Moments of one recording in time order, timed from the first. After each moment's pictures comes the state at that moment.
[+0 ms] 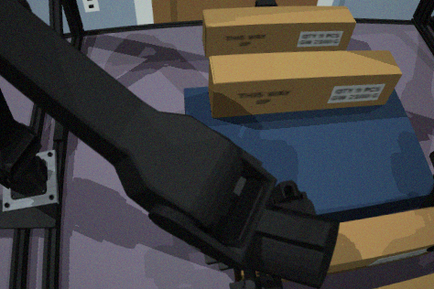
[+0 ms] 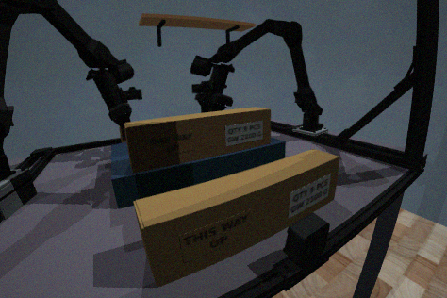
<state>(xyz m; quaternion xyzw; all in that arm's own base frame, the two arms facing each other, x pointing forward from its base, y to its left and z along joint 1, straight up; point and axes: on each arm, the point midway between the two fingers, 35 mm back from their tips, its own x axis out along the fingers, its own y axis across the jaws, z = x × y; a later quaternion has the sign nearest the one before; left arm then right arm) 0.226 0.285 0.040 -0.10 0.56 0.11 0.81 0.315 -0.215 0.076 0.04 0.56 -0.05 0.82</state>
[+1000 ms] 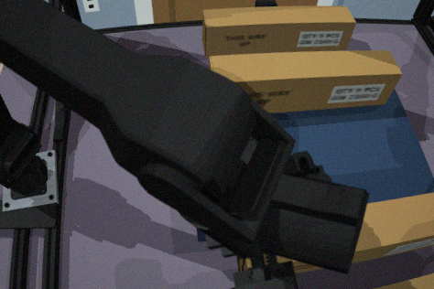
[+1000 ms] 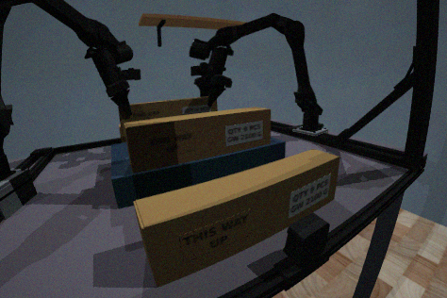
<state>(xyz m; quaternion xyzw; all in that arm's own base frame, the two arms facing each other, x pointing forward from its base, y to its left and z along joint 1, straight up) 0.226 0.285 0.101 -0.10 0.56 0.11 0.81 0.315 -0.216 0.137 0.05 0.57 -0.05 0.82</state>
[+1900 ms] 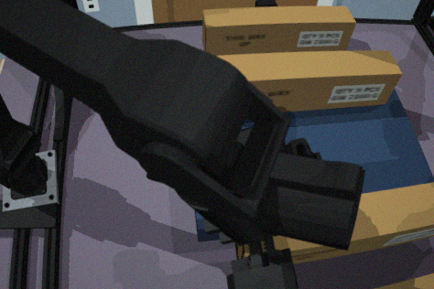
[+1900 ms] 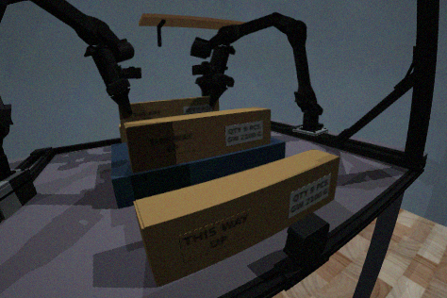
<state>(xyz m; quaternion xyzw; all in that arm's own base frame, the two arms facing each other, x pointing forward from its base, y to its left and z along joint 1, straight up) 0.231 0.273 0.104 -0.10 0.56 0.11 0.81 0.316 -0.203 0.139 0.05 0.57 -0.05 0.82</state>
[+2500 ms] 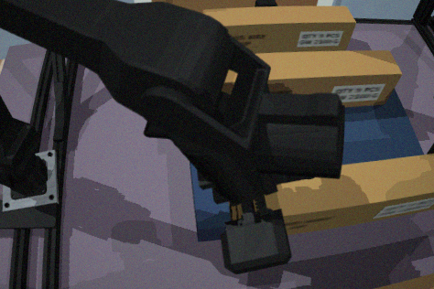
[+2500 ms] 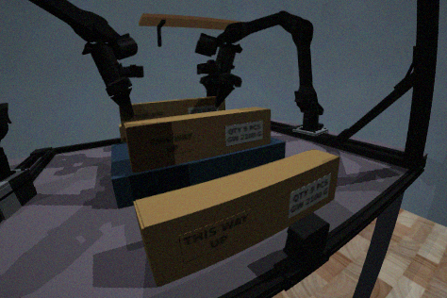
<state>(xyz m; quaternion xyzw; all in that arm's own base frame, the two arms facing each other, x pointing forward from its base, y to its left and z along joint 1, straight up) 0.245 0.233 0.105 -0.10 0.56 0.11 0.81 0.321 -0.161 0.139 0.04 0.57 -0.05 0.82</state>
